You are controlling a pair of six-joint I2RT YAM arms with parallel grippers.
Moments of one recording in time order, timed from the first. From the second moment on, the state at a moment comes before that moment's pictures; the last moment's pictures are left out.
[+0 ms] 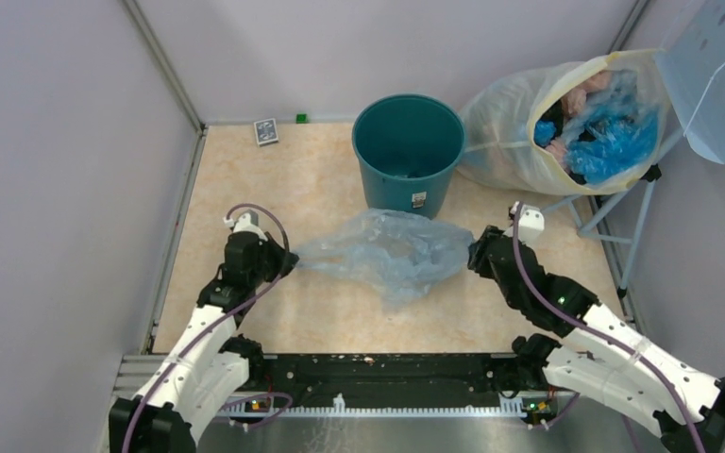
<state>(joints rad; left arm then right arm) -0.20 0.75 0.43 -0.26 0.03 -0.71 0.81 0.68 0.65 -0.58 0.69 0.76</state>
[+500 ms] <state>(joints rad) -0.20 0.77 0.40 -0.20 0.27 -0.68 0.80 0.98 0.73 -0.52 0.30 0.47</state>
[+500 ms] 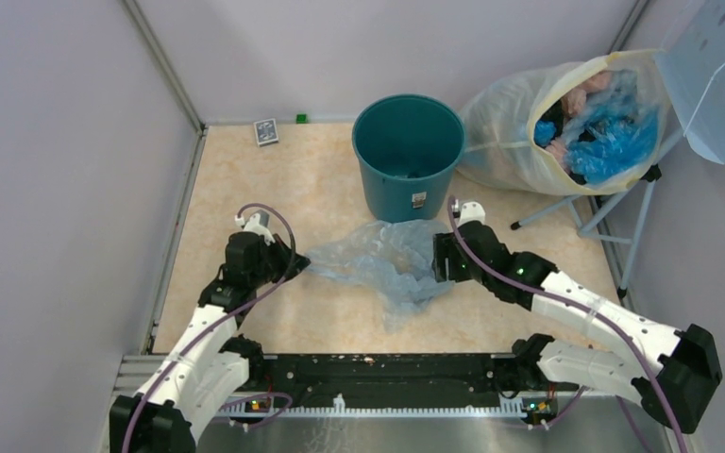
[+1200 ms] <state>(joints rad) -0.20 0.77 0.50 -0.30 0.23 -0.67 0.78 1.07 0.76 -0.54 0.43 0.55</state>
